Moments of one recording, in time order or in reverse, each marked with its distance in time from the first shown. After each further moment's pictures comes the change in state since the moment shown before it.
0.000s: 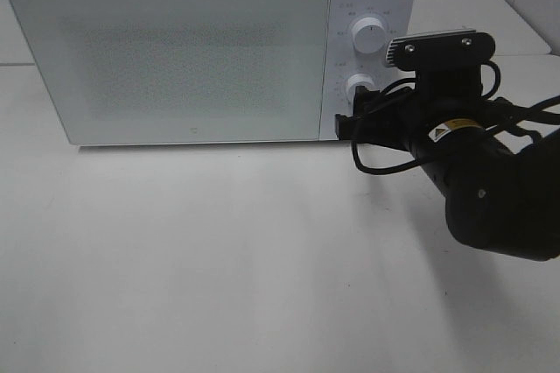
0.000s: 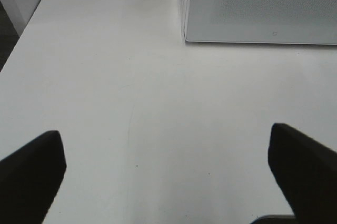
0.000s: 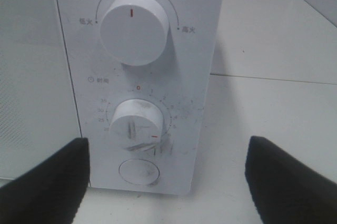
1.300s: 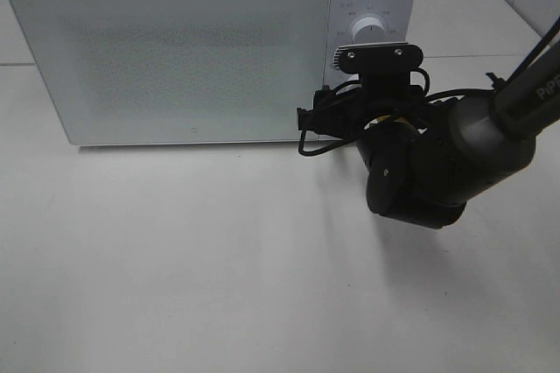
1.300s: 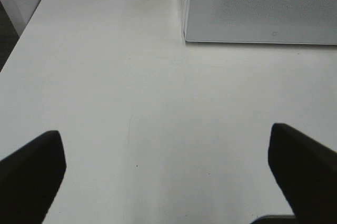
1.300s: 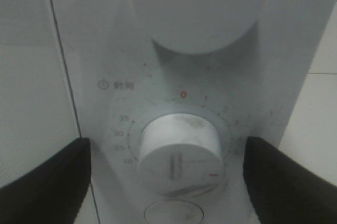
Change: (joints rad) left arm 0.000 0.000 0.000 0.000 0.000 0.000; right arm -0.023 0.283 -0.270 0.014 -0.021 0.035
